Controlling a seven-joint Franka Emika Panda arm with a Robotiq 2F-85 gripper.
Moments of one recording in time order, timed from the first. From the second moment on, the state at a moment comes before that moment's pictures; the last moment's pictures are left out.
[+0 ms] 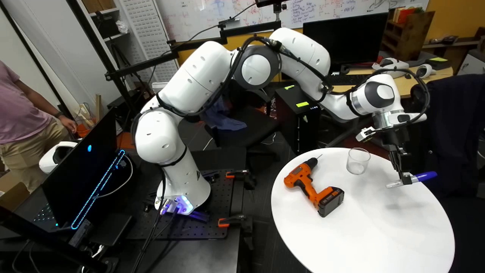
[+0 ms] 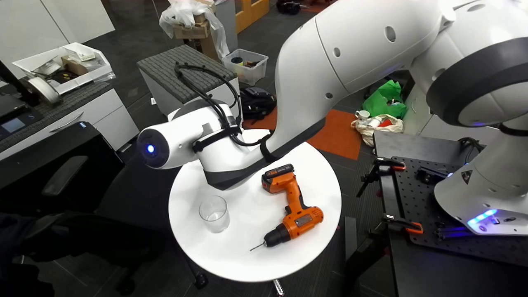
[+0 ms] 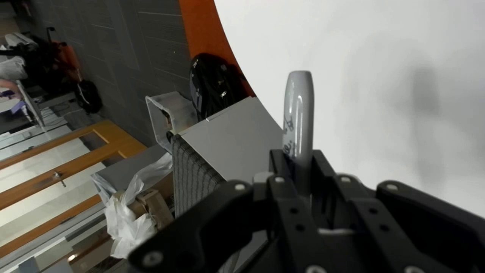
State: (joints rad) arm 0.37 0.97 -0.28 -1.29 -0.69 2.03 0.79
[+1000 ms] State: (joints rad) arm 0.41 0.97 -0.19 -1.31 -1.04 2.04 1.11
